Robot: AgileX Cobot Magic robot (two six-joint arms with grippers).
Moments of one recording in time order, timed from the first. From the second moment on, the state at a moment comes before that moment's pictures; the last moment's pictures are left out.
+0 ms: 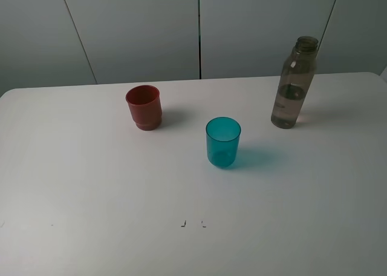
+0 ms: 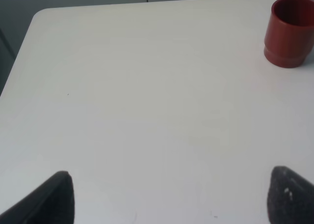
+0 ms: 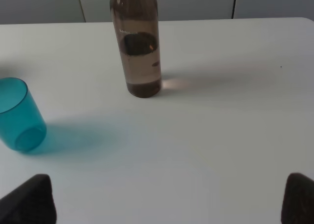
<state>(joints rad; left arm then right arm) 0.00 0.00 -0.51 0.02 1.09 0.00 0.06 0.00 -0.51 0.02 1.10 0.03</state>
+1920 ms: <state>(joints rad) 0.00 0.00 -0.51 0.02 1.09 0.01 0.06 0.00 -0.51 0.02 1.10 0.03</state>
